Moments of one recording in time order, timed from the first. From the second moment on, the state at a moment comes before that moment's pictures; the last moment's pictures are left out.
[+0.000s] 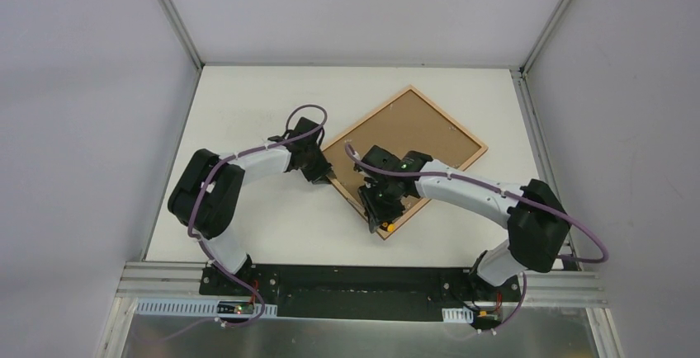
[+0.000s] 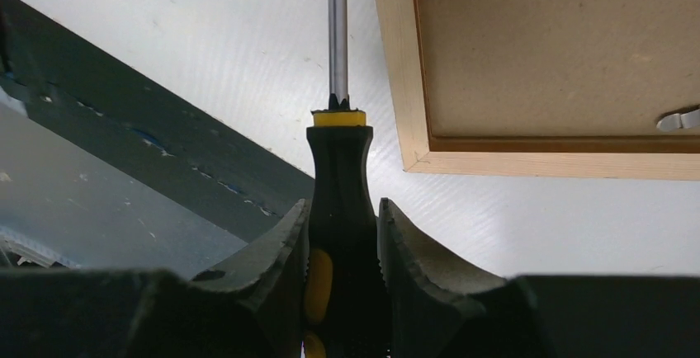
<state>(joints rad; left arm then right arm) -0.50 1.70 0.95 -0.32 0.09 -1.00 0.96 1.55 1.11 -0.89 -0.19 0.47</state>
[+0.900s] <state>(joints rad) -0.35 1.69 0.90 -0.25 0.22 -1.08 0.95 1.64 1.14 -0.80 -0.16 0.48</state>
